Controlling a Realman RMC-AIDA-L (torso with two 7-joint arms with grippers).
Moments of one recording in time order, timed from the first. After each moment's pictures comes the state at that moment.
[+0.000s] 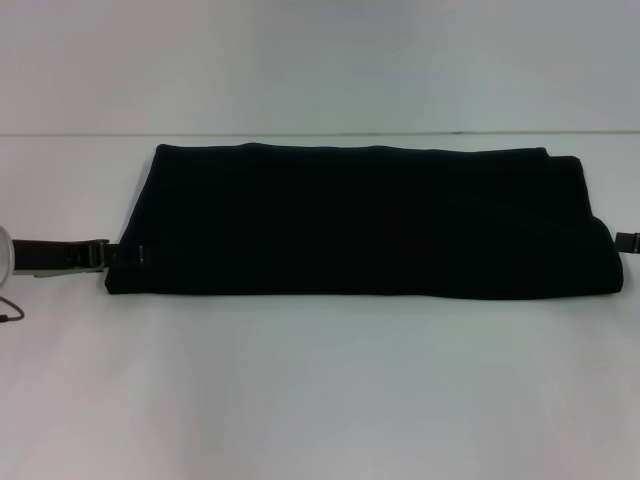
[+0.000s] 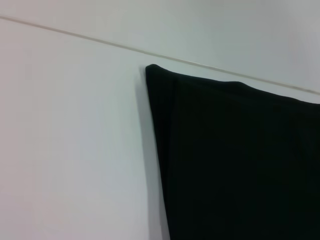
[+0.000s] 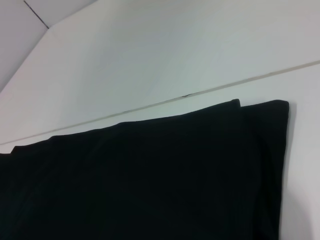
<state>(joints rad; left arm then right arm) -0.63 -2.05 0.58 0.74 2.49 1.12 -2.29 0.56 1.89 -0.46 -0.57 -2.26 -1.25 2.02</state>
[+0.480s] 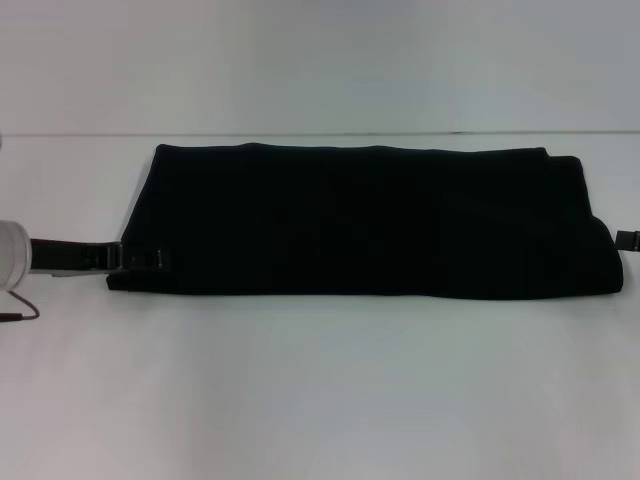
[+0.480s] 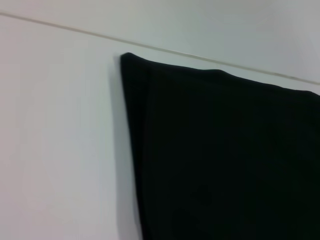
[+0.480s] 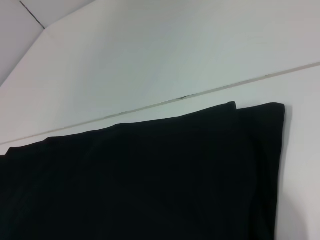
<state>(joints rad) -0.65 -2.05 0.60 0.73 2.49 1.15 -2.28 0.56 1.89 -0.47 -0.57 -2.26 -1.24 2.02</state>
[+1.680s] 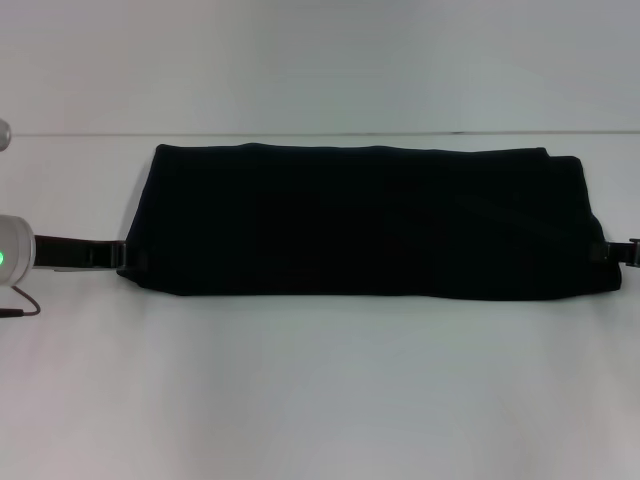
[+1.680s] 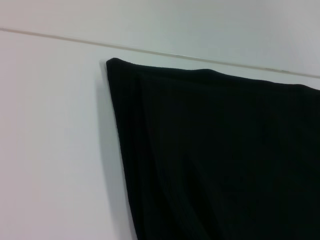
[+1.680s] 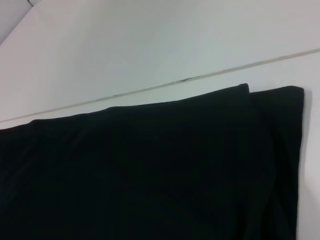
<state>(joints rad) -0.66 -2.04 0.63 0.73 2.49 1.15 -2.27 0.61 1.93 -0.54 -0.50 -2.26 -1.09 2.01</state>
